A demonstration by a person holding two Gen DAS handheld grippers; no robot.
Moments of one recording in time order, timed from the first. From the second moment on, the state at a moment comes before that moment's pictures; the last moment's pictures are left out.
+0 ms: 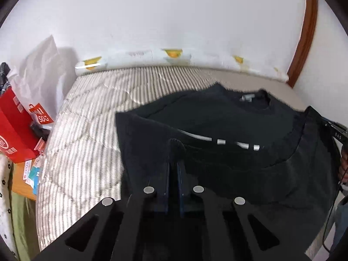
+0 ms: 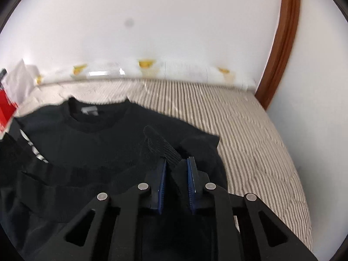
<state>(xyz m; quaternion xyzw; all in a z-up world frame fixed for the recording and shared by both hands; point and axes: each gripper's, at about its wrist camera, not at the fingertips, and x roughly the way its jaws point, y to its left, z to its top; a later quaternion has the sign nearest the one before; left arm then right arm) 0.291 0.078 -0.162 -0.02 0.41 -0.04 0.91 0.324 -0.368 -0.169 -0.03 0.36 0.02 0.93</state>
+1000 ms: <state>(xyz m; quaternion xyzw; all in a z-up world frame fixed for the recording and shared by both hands) 0.368 0.098 -0.172 -0.09 0.43 0.02 0.90 0.390 -0.400 -0.201 0.06 0.42 -0.02 0.91</state>
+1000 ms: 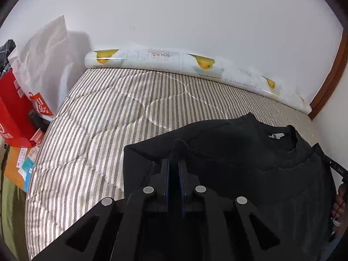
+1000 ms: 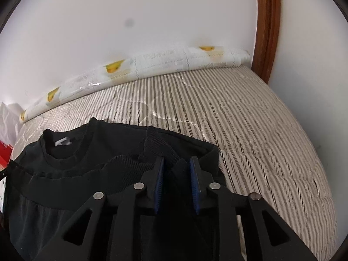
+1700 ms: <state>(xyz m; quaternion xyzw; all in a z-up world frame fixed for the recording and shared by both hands) 0.200 0.129 -0.151 -0.14 0.41 0.01 0.90 0.261 -0.220 -0.181 -0.02 0.42 0.10 0.90</state>
